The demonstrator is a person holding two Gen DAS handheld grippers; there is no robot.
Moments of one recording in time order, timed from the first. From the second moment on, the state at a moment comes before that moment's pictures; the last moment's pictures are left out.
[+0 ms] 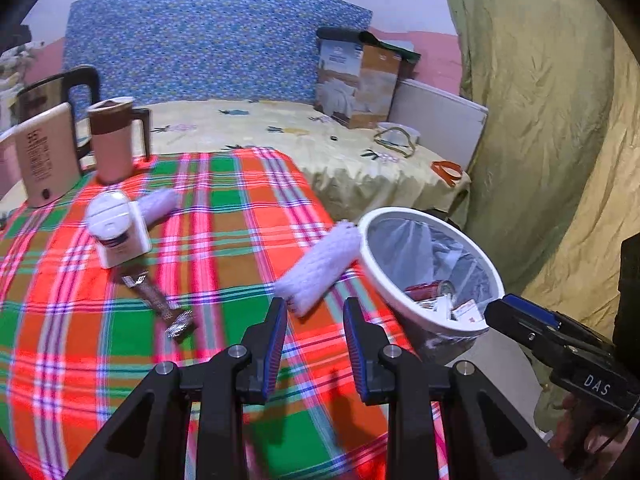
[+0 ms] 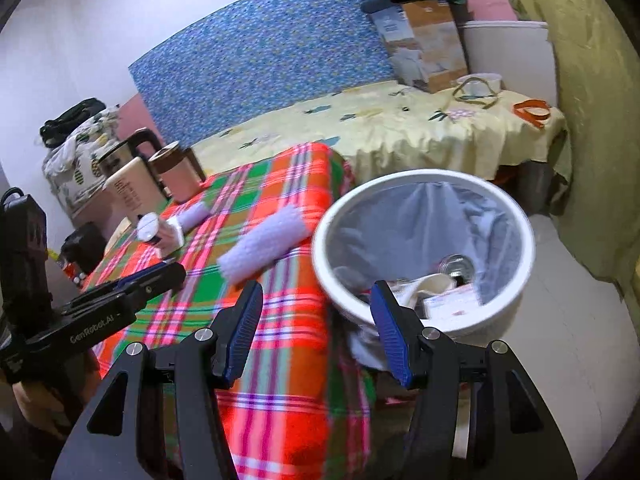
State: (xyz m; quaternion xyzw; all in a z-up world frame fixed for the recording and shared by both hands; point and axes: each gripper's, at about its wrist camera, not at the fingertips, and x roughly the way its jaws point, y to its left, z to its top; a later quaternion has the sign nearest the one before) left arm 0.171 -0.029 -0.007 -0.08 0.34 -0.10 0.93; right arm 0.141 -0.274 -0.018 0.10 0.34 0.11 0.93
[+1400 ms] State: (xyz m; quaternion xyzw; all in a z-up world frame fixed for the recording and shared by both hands) left arm 0.250 0.108 -0.025 -0.14 0.33 0.09 0.93; right arm 0.228 -0.198 -0.054 0.11 0.43 0.08 0.89
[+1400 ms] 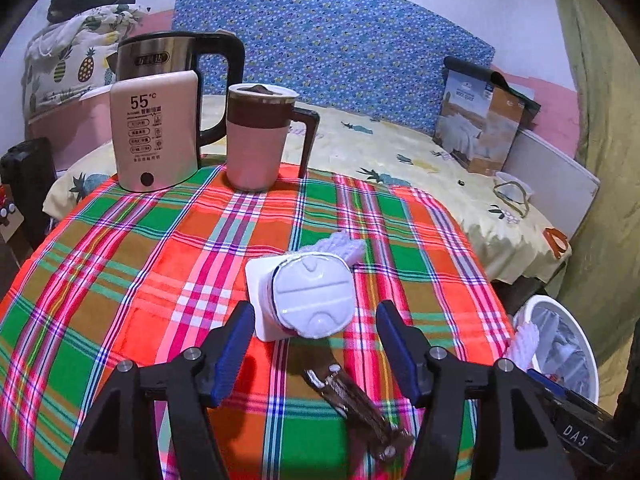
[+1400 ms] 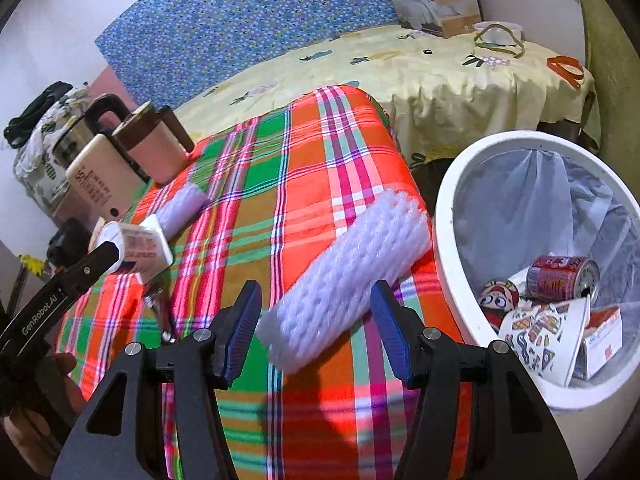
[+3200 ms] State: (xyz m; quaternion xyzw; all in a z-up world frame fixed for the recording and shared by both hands) left arm 0.170 0.002 0.011 -0.07 0.32 -0.02 0.94; right arm 0.158 -0.245 -0.011 0.08 0.35 0.11 0.93
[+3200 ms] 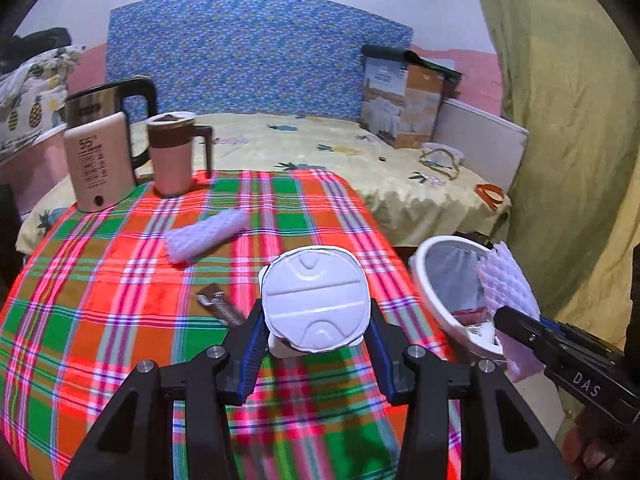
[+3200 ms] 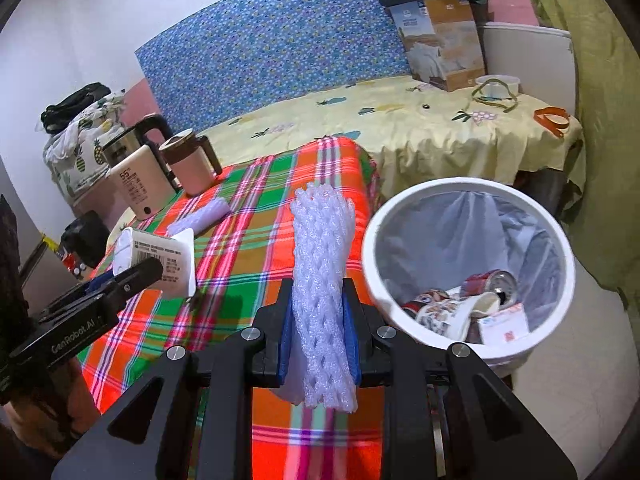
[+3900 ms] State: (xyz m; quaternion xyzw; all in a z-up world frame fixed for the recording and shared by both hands) left arm 0.210 -0.097 0.007 -0.04 0.34 -0.12 0.93; right arm 0.158 -0.318 -0.020 0.10 0.35 0.03 0.93
